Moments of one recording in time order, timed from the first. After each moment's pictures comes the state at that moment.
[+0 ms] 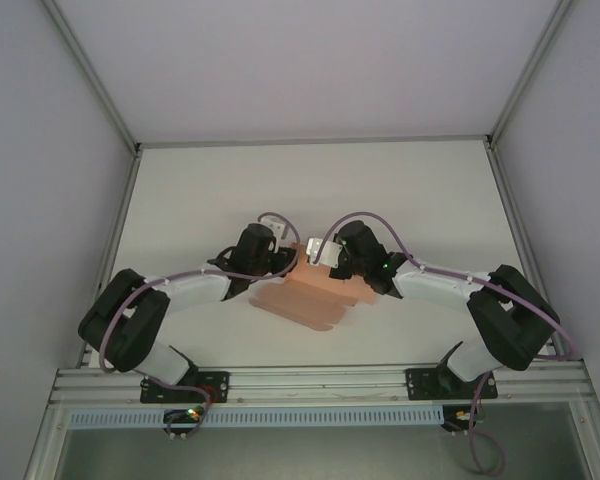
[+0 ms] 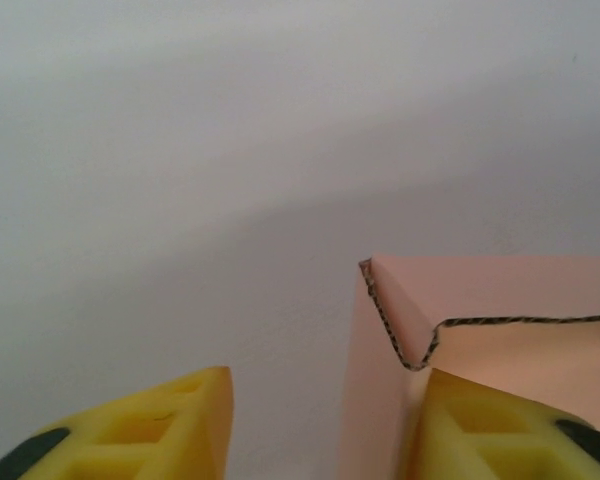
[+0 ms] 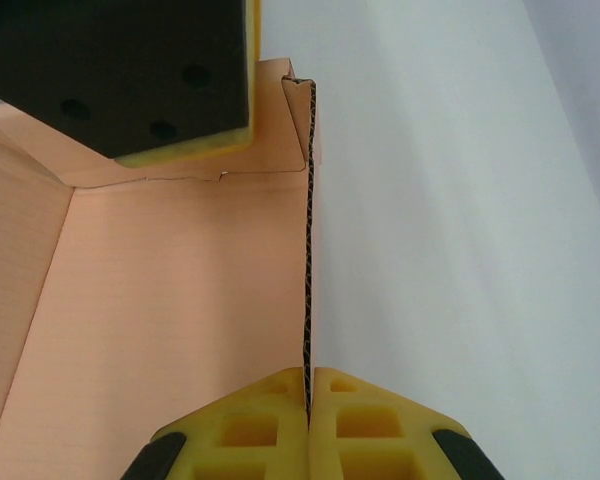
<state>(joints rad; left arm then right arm) -0.71 1.52 0.67 0.16 0.02 -0.33 0.68 1.50 0.75 0.09 0.02 -0.74</state>
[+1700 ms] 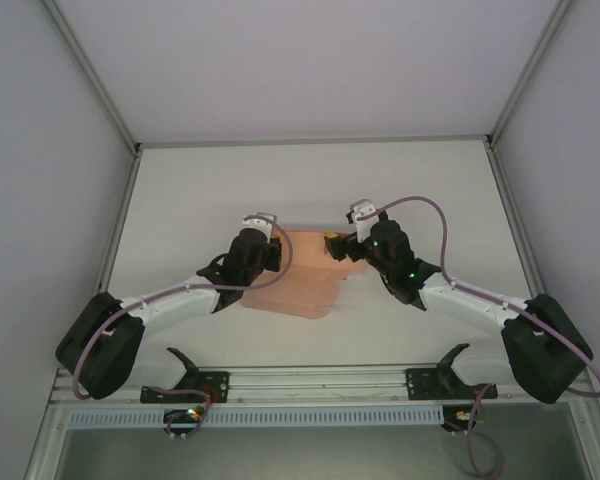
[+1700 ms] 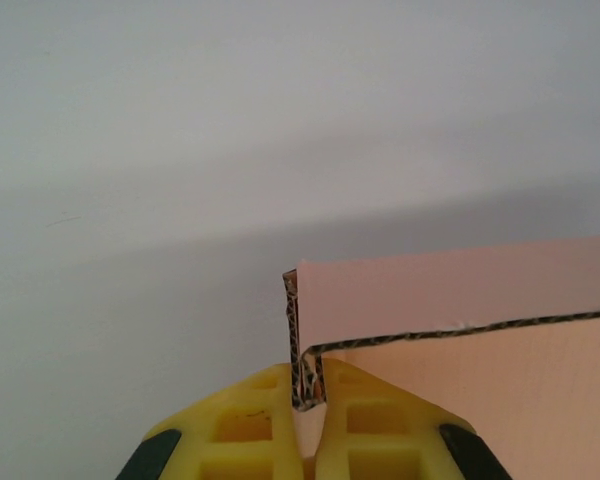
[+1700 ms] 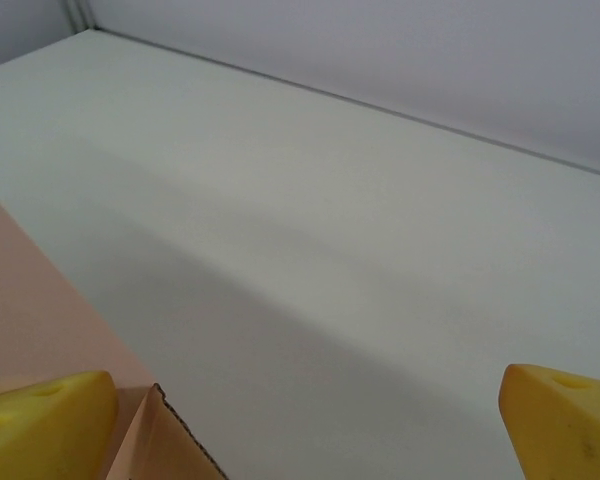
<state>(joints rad) -0.76 1.34 0.61 0.20 -0.26 -0.34 0.62 1.29 0.61 0.34 0.21 0.03</state>
